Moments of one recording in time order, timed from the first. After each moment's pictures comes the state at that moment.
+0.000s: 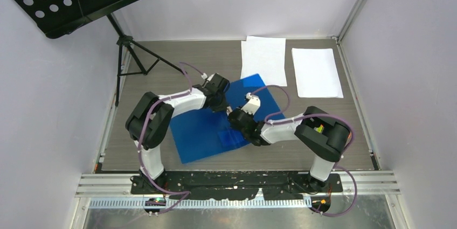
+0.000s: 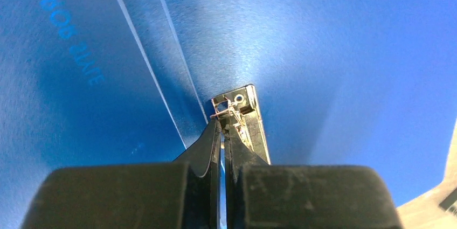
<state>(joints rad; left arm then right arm) -0.64 1.87 1.15 -0.34 -0.09 -0.85 1.00 1.80 0.77 0.23 0.59 1.04</state>
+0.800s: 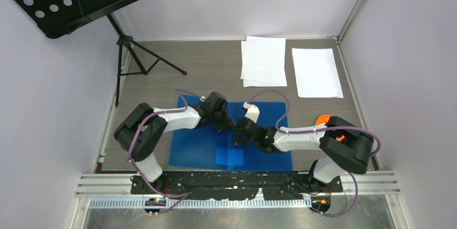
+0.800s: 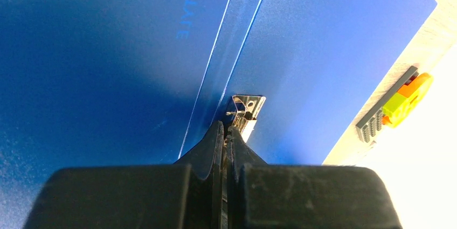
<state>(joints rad) -0.74 1.71 0.82 -0.09 0.13 -1.18 1.06 1.54 0.62 0.10 0.34 0.93</state>
